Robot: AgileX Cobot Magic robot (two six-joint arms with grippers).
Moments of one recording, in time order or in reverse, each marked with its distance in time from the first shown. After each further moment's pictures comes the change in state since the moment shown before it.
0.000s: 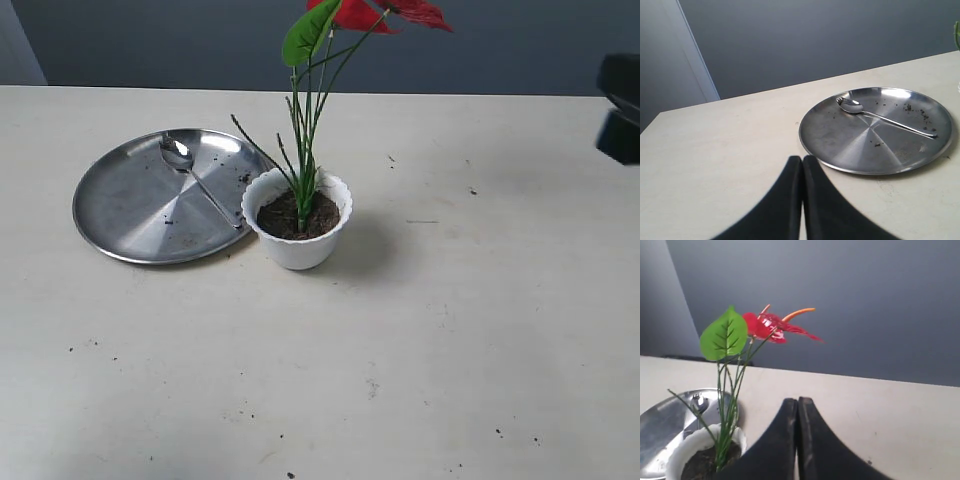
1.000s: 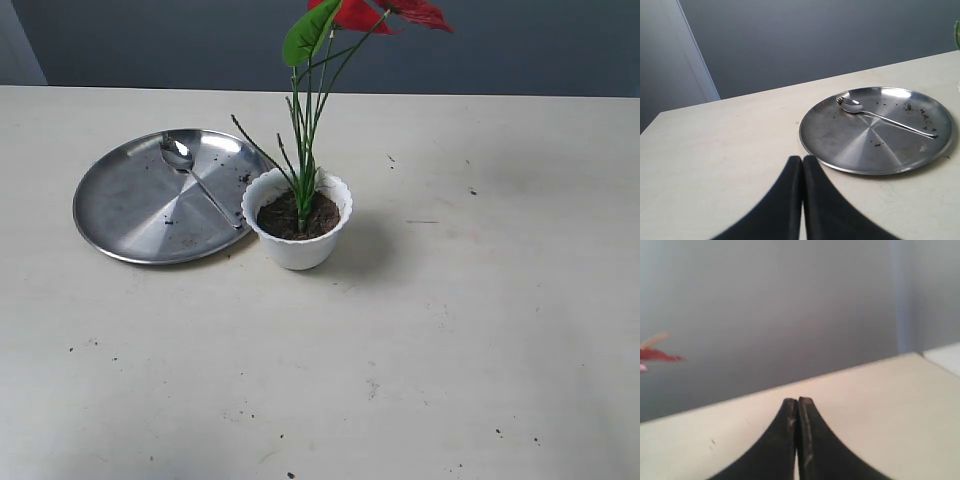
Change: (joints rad) left arm 0.000 0.000 0.000 0.000 0.000 0.000; right arm -0.342 -0.569 0.356 0.899 0.156 -0.772
